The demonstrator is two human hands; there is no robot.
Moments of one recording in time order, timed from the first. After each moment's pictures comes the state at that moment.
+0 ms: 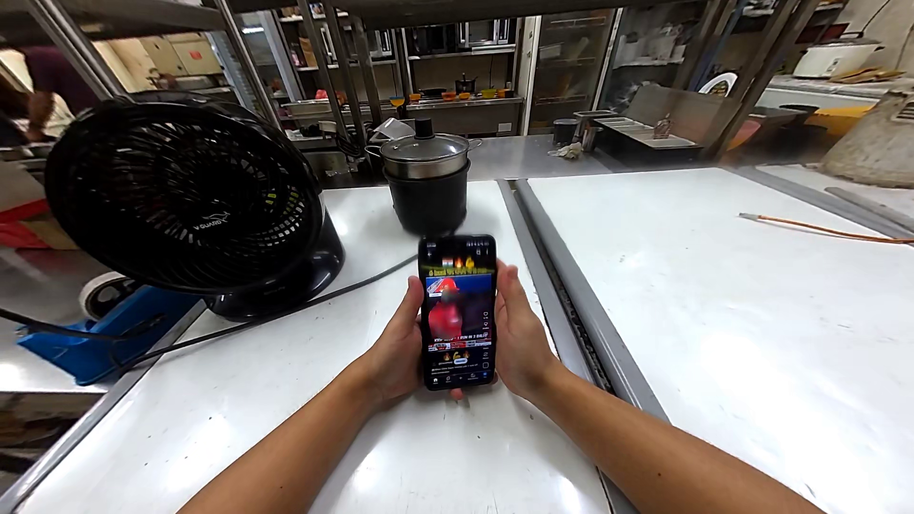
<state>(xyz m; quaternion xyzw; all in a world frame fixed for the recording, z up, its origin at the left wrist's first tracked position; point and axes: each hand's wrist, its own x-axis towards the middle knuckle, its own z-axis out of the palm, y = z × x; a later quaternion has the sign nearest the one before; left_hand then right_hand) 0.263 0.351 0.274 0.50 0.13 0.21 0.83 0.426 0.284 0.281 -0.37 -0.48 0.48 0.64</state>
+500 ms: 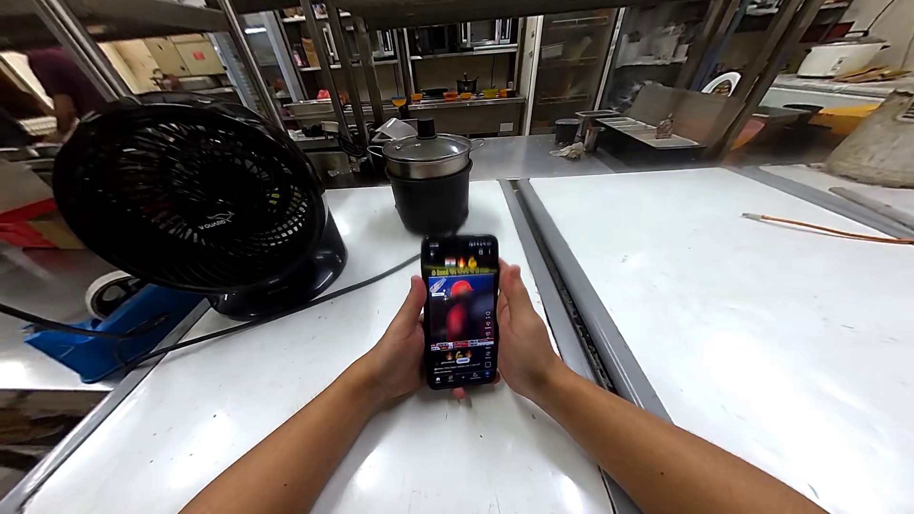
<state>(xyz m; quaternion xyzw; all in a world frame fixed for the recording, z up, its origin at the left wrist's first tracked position) 0.263 0.350 0.274 0.50 0.13 0.21 0.83 0.426 0.284 0.281 -0.38 -0.47 0.48 0.64</state>
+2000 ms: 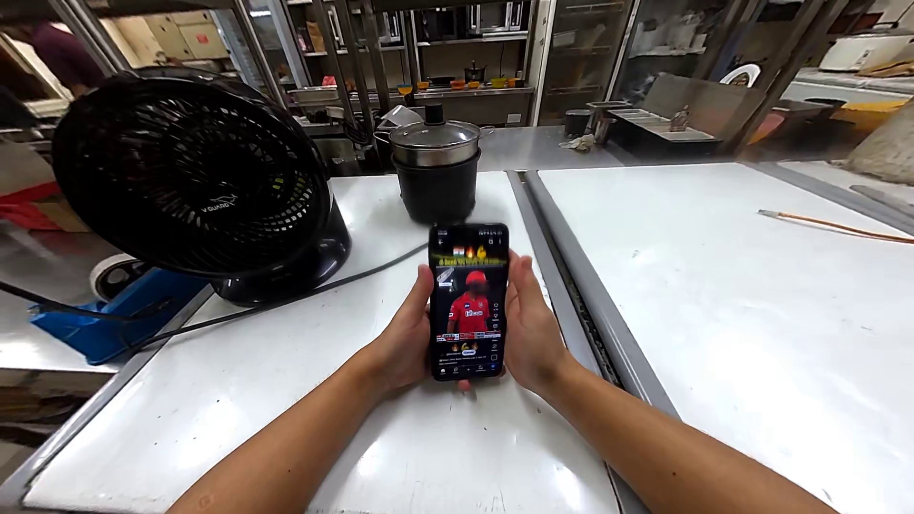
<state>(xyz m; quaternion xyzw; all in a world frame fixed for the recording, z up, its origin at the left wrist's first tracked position) 0.264 0.346 0.276 0.50 0.15 0.24 0.82 0.425 0.287 0.282 -0.35 -0.46 0.49 0.65</state>
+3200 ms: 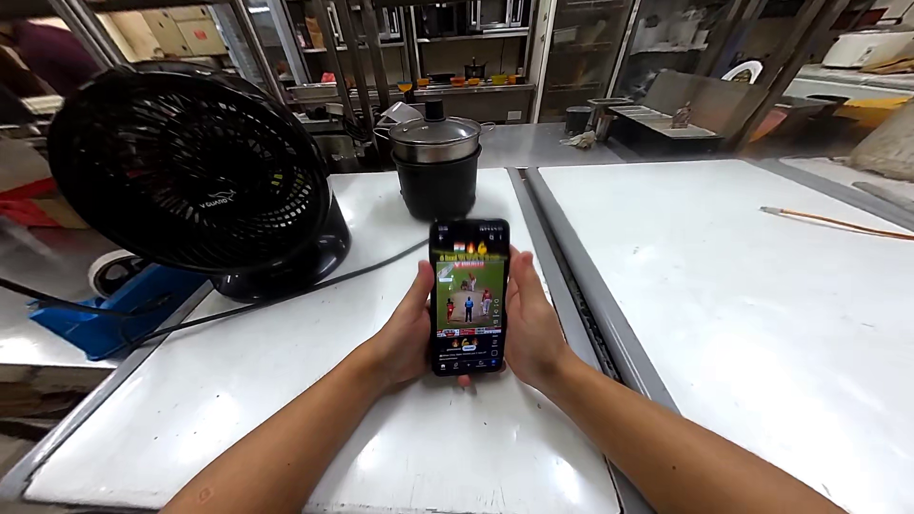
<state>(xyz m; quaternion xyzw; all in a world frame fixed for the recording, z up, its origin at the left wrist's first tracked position) 0.265 0.346 0.276 0.50 0.17 0.23 0.82 0.425 0.286 0.282 -0.37 -0.47 0.48 0.64</state>
